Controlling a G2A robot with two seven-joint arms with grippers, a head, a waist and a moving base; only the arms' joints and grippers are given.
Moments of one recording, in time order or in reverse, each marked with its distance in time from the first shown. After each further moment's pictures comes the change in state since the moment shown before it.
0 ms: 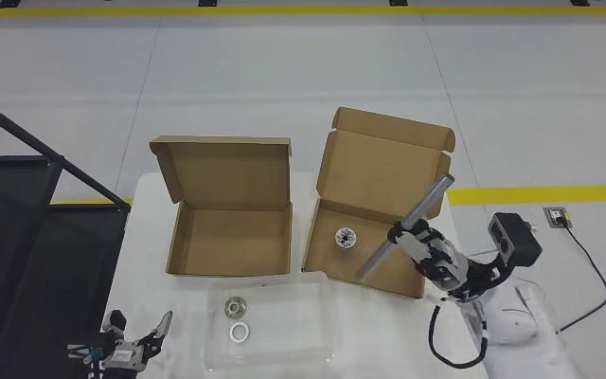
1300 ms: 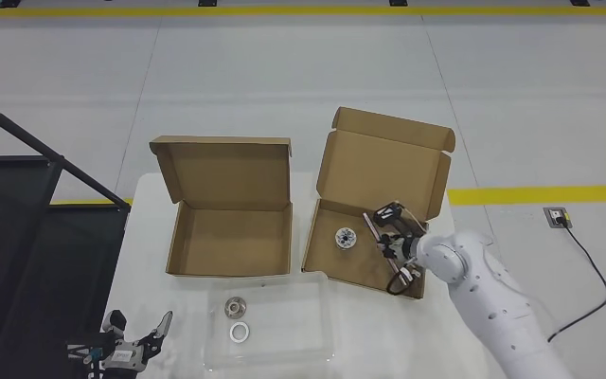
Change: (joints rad) left arm 0.000 0.000 0.000 0.000 0.000 0.000 0.000; right arm 0.474 -0.029 -0.382 0.654 -0.703 0.683 0.508
